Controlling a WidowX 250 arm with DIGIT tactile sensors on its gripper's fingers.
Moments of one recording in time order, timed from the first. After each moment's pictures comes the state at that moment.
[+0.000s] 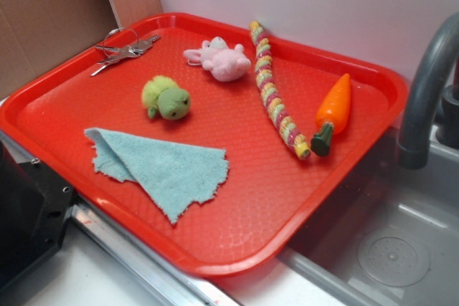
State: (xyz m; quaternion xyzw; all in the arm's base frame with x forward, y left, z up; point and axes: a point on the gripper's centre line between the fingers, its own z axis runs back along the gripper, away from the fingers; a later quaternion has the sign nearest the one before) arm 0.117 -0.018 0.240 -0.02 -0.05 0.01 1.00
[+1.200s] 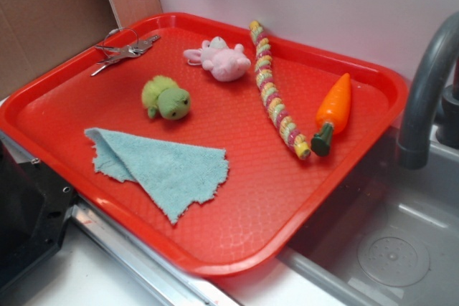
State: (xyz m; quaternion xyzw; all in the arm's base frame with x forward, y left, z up) arm 0.265 0.095 0.124 0.01 -0.08 -0.02 1.00
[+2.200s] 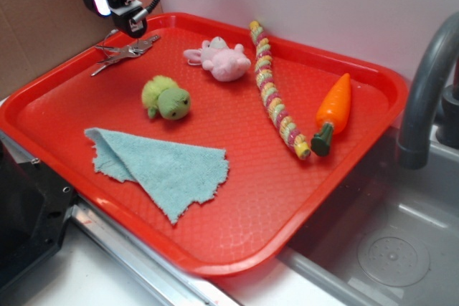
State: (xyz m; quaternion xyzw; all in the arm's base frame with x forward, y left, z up) arm 0.245 0.114 0.081 0.02 -0.03 -0.01 1.00
